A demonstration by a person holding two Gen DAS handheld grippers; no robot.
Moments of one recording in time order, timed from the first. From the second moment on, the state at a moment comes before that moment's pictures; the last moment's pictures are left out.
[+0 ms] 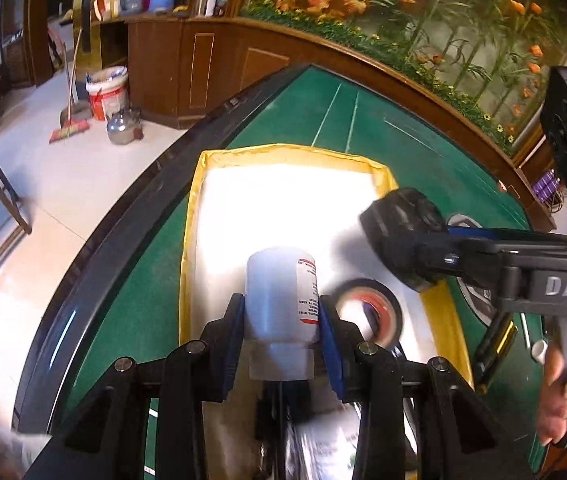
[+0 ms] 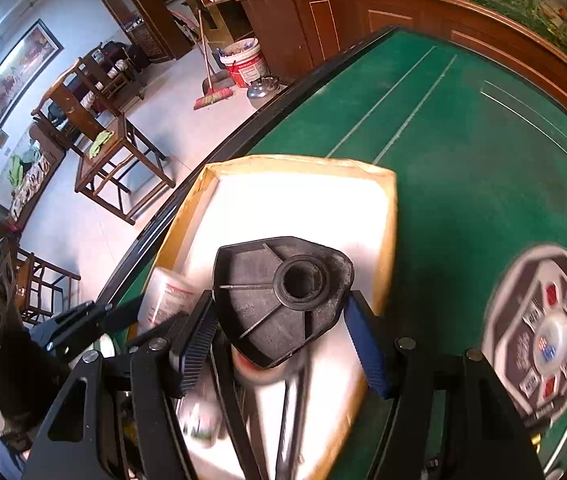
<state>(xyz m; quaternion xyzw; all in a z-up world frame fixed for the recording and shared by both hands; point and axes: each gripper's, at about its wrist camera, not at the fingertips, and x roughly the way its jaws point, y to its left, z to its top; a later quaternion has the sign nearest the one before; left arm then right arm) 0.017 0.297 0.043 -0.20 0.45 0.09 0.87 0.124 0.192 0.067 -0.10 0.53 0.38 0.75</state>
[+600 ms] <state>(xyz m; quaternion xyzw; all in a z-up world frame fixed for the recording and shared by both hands) 0.039 0.301 0.022 -0.20 0.47 0.10 0.85 0.159 0.227 0.024 -0.12 0.56 0.33 0.75</state>
